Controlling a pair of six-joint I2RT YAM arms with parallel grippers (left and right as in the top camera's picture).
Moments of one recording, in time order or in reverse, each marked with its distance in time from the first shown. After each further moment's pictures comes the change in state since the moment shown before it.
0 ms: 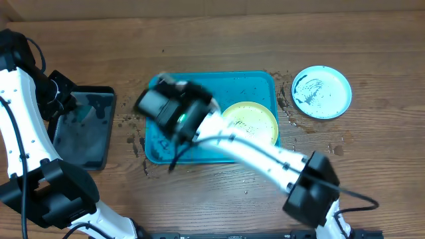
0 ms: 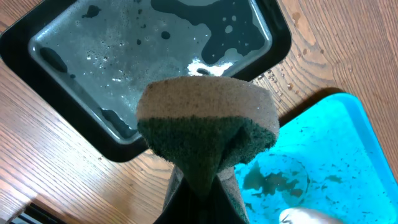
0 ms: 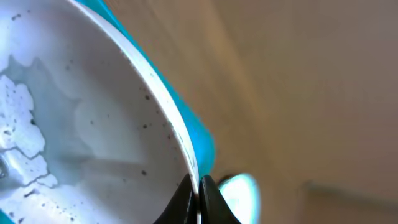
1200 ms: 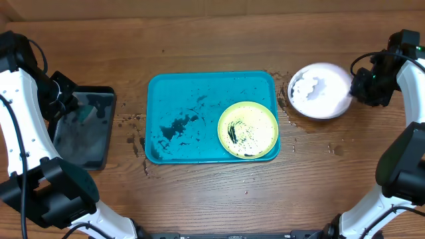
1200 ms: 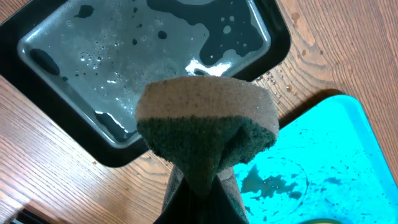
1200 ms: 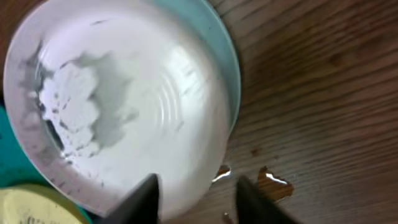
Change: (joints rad) left arm 0.000 0.000 -0.034 0.037 0.011 0.000; right arm -1.288 -0.139 -0.365 -0.031 -1.024 0.247
